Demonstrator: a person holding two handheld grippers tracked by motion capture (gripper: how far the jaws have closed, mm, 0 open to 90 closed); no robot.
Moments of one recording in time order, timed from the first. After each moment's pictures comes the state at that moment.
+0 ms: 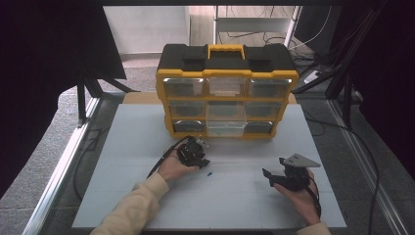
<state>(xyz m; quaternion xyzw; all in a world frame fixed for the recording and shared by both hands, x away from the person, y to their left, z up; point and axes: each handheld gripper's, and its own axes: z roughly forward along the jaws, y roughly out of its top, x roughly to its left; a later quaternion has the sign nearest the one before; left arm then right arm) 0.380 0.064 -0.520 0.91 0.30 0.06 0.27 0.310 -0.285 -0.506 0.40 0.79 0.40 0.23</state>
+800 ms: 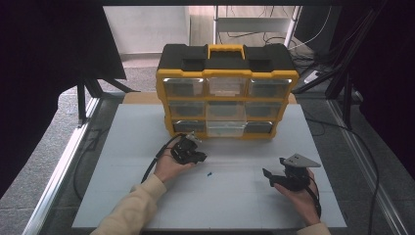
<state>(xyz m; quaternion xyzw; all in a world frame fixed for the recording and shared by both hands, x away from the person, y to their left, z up) 0.371 0.089 -0.503 0.88 0.33 0.03 0.35 0.309 -0.286 -0.506 0.40 0.79 0.40 0.23</state>
